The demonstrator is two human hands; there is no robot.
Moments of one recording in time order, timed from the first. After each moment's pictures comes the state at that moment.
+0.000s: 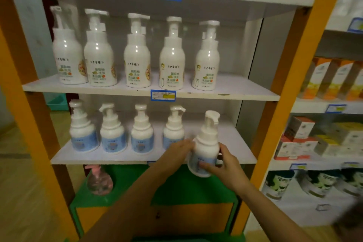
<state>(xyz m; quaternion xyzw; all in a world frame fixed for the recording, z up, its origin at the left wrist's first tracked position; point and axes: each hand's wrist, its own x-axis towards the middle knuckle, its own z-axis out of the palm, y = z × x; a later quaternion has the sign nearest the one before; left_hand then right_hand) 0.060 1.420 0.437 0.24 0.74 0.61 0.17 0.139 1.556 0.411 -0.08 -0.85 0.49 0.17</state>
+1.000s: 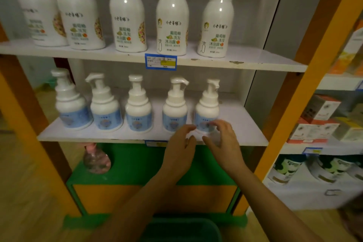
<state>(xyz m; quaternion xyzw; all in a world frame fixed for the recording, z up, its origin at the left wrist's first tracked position) 0.066 1.429 0.376 0.26 0.78 0.57 0.00 0.099 1.560 0.367 -0.11 -0.89 0.35 0.26</state>
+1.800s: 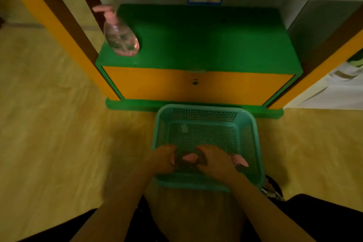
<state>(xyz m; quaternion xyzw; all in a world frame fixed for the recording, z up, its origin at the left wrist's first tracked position) 0.139 1.249 0.083 0.23 0.87 0.15 0.42 0.212 1.422 0.062 -0.05 -0.94 0.26 -0.21</state>
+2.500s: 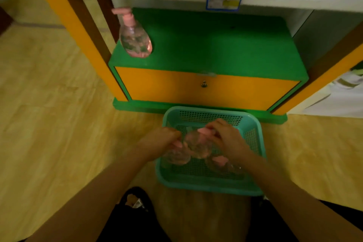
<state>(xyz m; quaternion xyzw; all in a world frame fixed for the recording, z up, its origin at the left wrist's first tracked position) 0.105 1.223 0.138 0.40 0.88 0.11 0.23 0.176 1.424 0.133 -0.03 -0.95 0.31 -0.07</state>
